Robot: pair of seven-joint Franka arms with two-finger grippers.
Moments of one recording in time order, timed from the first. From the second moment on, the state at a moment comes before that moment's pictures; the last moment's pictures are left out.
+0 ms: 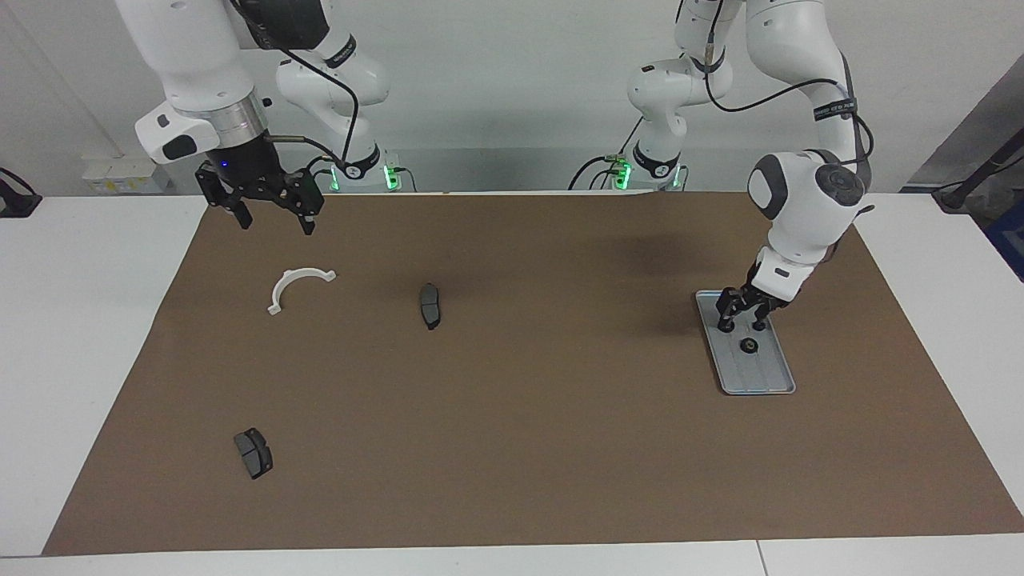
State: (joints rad) left arm 0.14 0.14 -0.15 -2.13 -0.02 2.33 -0.09; right arm 0.00 0.01 0.09 -1.55 -0.02 1.61 0.24
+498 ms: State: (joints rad) left arm 0.14 0.18 -0.15 -2.18 -0.02 2.37 -0.12; right arm 0.00 0.01 0.09 -1.55 -0.02 1.61 0.24
